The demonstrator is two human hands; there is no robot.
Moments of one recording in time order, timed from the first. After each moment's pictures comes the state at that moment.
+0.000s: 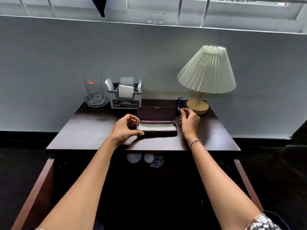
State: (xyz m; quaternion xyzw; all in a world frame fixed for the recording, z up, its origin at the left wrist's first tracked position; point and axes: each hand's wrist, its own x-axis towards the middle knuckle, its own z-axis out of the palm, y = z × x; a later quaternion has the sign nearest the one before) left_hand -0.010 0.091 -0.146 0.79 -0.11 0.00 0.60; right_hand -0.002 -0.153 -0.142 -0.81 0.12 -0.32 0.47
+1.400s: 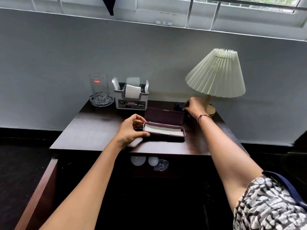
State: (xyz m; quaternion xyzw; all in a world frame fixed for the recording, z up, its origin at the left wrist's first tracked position) left_hand -0.011 0.096 -0.146 0.76 -0.14 -0.01 0.63; right_hand 0.056 -0.167 -0.083 -0.98 0.08 -0.10 0.18
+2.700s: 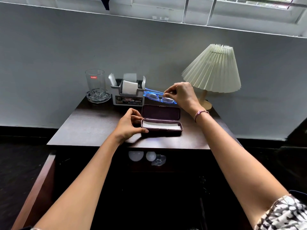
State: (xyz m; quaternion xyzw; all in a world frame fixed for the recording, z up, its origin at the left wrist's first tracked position) left_hand -0.008 0.094 -0.148 0.77 -0.14 0.00 0.62; right_hand 0.009 -0.116 -0.040 -0.94 -0.11 -0.23 0.21
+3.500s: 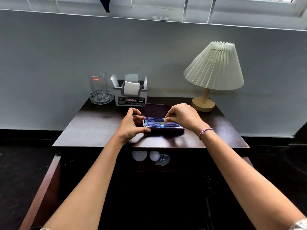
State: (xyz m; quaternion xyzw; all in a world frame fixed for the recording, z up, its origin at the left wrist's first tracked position) left_hand -0.005 0.095 -0.152 0.75 -0.14 0.00 0.64; right_hand -0.027 -0.116 -0.083 -0.98 -0.12 -0.12 0.11
